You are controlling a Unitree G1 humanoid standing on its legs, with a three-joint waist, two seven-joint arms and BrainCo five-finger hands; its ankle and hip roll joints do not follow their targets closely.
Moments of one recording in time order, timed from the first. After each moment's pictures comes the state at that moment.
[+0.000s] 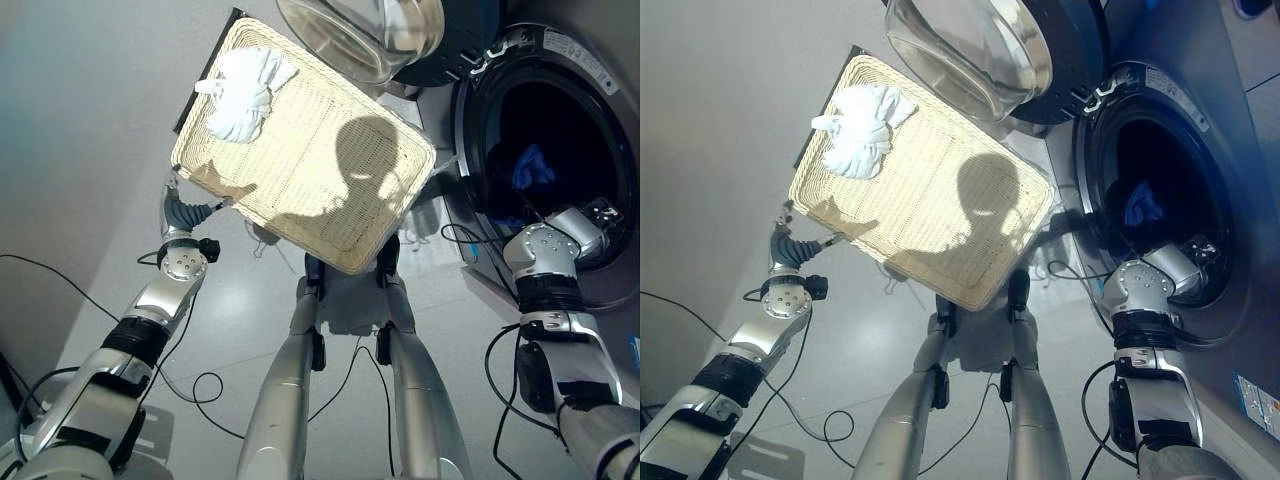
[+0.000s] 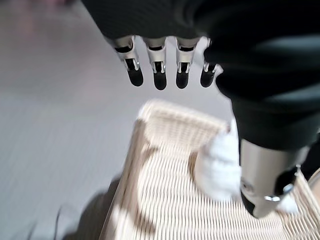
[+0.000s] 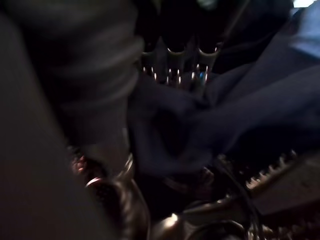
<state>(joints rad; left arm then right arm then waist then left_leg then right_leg) -0.65 0.68 -0.35 0.51 -0.14 -0.01 0.81 -0.82 -0.38 -0.22 0.39 1.96 -0.95 -0.50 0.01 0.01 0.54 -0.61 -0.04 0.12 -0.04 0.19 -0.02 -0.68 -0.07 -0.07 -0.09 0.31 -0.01</state>
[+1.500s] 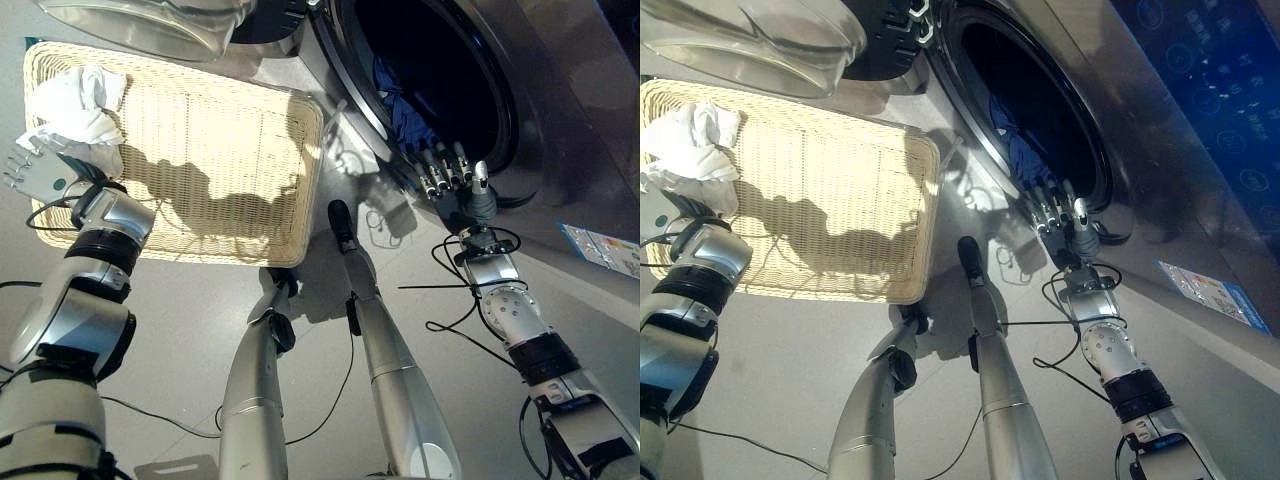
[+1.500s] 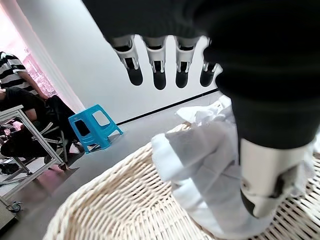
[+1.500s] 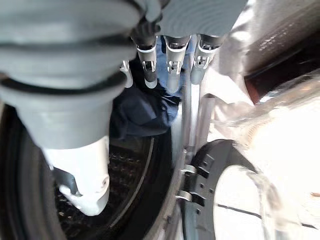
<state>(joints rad) -1.12 0.82 -0.49 0.95 -0.03 0.78 0.77 -0.45 -0.50 0.22 0.14 1.56 -0.15 0.18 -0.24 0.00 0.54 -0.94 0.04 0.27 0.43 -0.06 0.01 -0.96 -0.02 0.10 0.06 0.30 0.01</state>
